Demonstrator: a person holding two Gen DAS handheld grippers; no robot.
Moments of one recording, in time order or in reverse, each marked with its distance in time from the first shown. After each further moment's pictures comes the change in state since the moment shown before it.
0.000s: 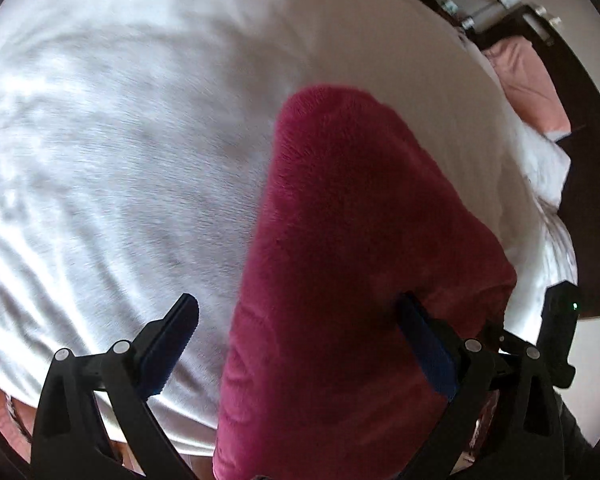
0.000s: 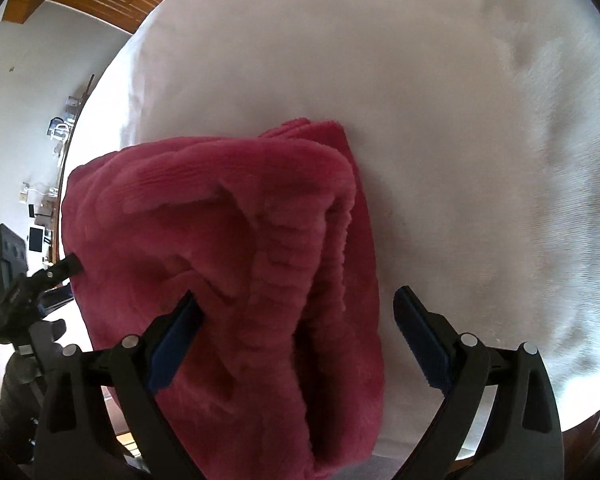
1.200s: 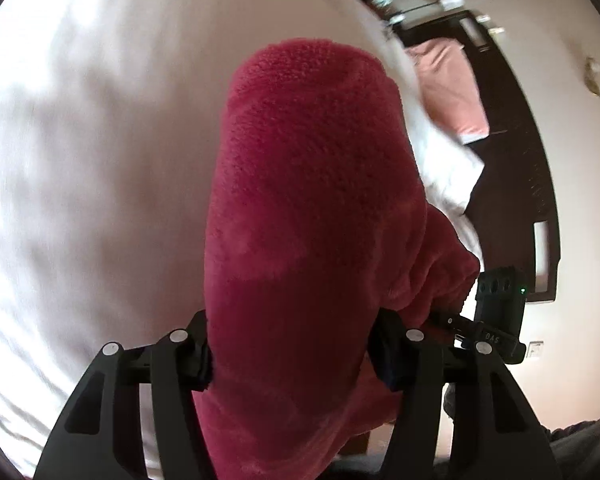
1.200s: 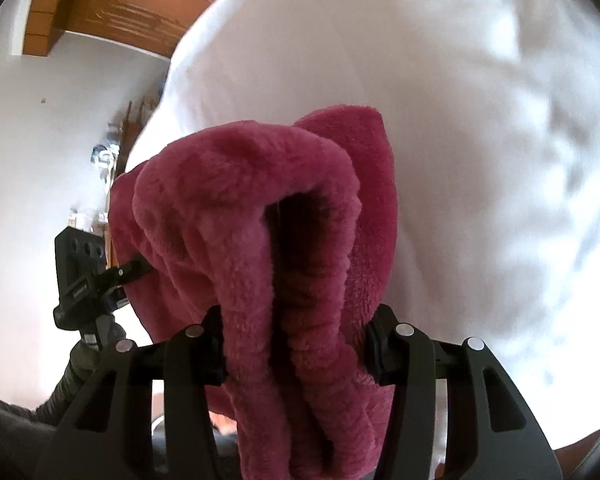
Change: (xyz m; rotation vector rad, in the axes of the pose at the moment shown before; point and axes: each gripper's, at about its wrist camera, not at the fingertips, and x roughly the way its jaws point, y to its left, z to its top) left arm -0.024 -0.017 0.119 0.049 0.058 -0.378; right arm -0.049 0.051 0.086 0.034 -0.052 0.188
